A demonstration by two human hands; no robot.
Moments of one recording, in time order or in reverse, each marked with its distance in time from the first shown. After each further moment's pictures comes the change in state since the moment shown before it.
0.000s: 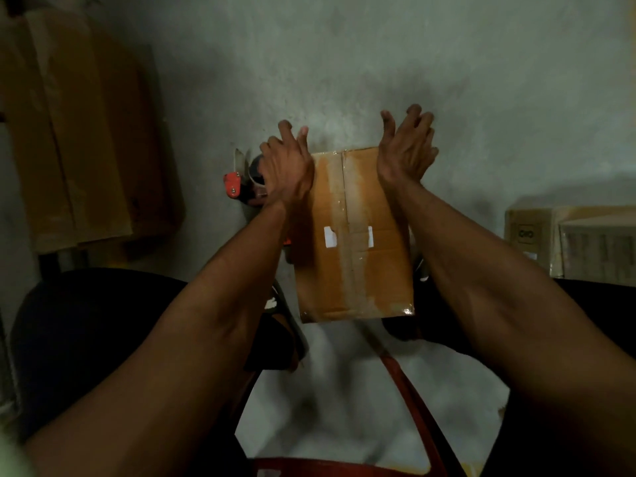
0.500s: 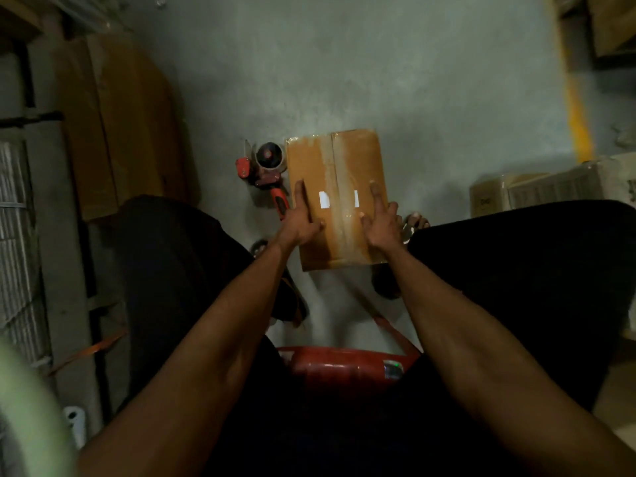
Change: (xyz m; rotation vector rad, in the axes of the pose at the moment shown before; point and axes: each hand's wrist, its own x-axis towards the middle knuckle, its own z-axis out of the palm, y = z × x) left_hand -0.176 -0.037 -0.055 -0.300 -0.683 -0.014; right_hand -0.204 0.098 -0.068 0.076 -0.505 -0.036
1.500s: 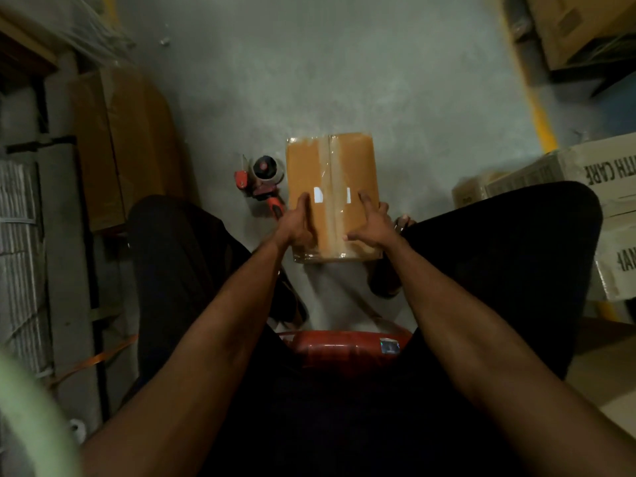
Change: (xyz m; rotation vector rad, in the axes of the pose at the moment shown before) left_hand -0.034 0.018 -0.011 0.273 -0.066 -0.015; right_hand -0.032 -0.006 -0.027 0.036 -0.171 -0.011
